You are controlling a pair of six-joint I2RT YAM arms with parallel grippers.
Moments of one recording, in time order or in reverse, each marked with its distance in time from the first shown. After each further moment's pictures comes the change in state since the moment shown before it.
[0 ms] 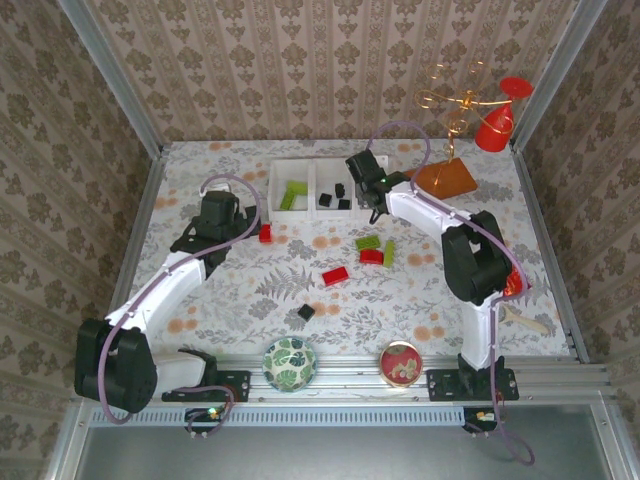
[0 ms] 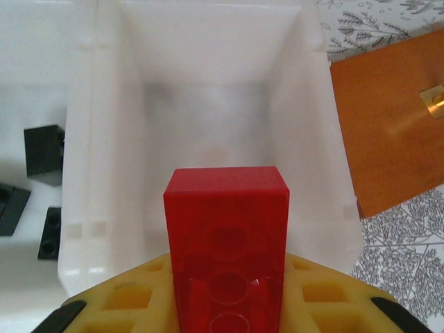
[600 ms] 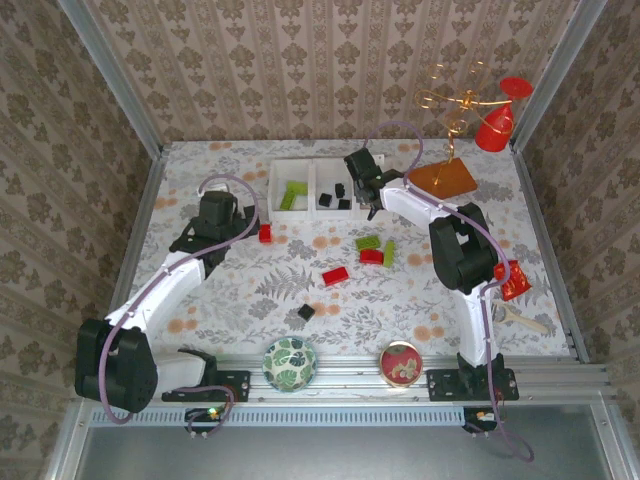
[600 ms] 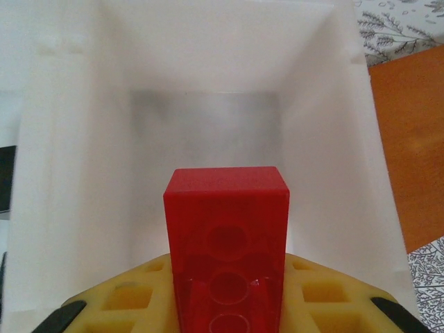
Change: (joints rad) left arm 0.013 0.001 -0.003 0.001 0.008 -0.013; right arm -0.023 0.122 0.081 0.015 0.004 -0.038
